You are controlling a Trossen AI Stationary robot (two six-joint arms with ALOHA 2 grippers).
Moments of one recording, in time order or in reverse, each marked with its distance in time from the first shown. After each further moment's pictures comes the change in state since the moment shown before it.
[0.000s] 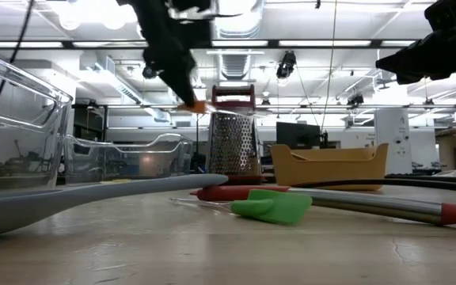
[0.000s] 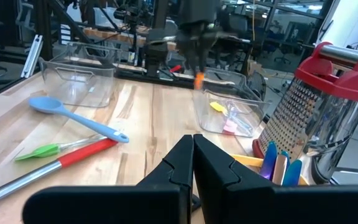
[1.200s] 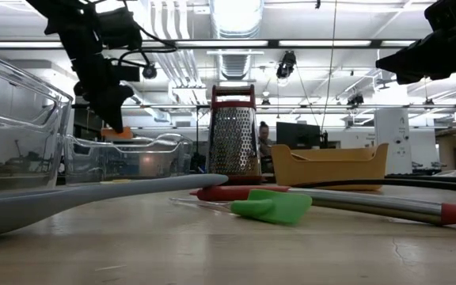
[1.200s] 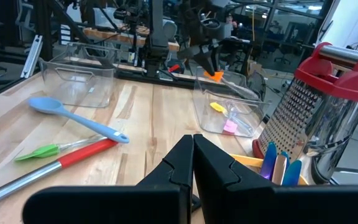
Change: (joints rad) left arm 0.270 -0.432 -0.531 0.095 -0.212 -0.408; right arm 0.000 -0.001 0.000 0.000 0.000 0.000
